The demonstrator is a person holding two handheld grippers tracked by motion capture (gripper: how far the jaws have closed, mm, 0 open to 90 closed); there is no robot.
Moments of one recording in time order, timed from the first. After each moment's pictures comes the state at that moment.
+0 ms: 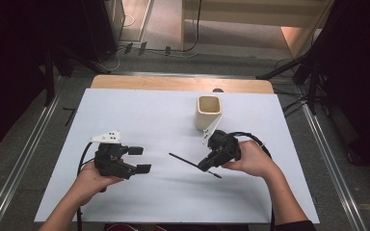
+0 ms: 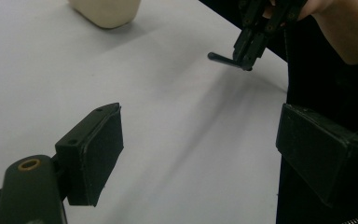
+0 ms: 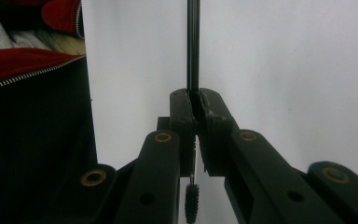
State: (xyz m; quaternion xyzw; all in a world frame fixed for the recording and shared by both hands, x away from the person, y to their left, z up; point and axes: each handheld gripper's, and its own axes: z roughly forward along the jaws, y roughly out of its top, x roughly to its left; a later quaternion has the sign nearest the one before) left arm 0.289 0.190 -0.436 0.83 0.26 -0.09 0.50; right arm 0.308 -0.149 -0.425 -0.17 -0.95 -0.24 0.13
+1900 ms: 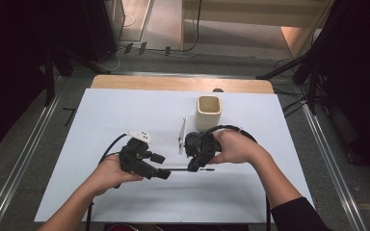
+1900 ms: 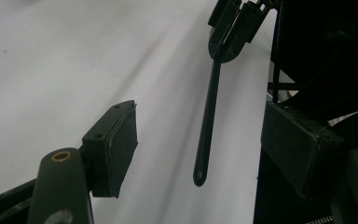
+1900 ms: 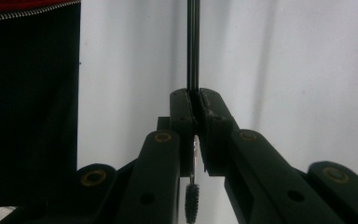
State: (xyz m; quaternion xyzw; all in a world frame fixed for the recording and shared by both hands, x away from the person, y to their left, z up) left arm 0.304 0.133 -0.441 0.88 0.23 -0.16 0.39; right arm 0.312 -0.084 -0.406 -0.02 -0.99 -0.11 0.09
